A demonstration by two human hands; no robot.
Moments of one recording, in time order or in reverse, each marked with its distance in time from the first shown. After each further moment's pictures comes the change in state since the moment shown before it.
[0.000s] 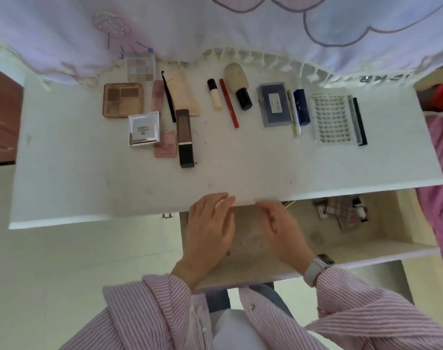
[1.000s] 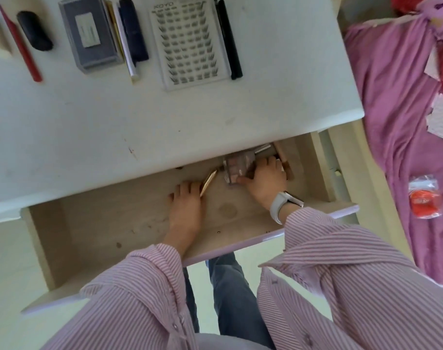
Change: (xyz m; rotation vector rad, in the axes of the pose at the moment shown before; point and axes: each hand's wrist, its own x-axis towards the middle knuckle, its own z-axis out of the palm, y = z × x) left_hand 0.016 0.111 0.249 0.405 -0.582 -0.325; right_hand 0.031 0.263 -0.085 -0.377 -0.106 0.473
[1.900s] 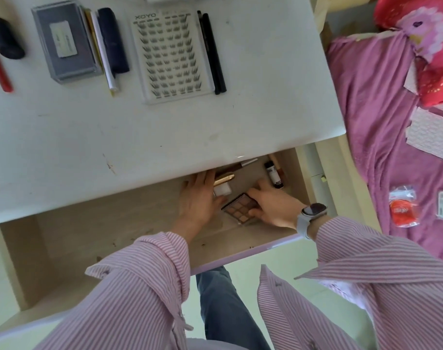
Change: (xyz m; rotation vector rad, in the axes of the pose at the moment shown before) left_hand 0.039 0.052 -0.007 -0.045 0.042 0.204; right_hand -0.013 0.047 -0.046 -0.233 -0.397 -0.483
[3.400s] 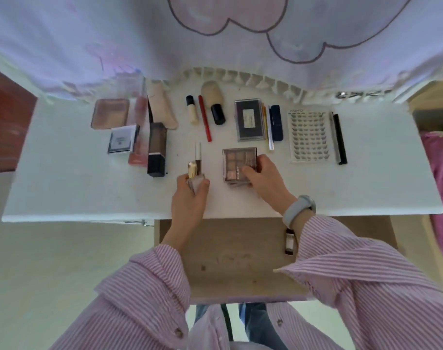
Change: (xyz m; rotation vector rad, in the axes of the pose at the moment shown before) left_hand -0.093 -0.166 -0.190 -0.870 0.480 -0.499; right_hand 0.076 -0.256 -0.118 0.926 0.488 -0.058
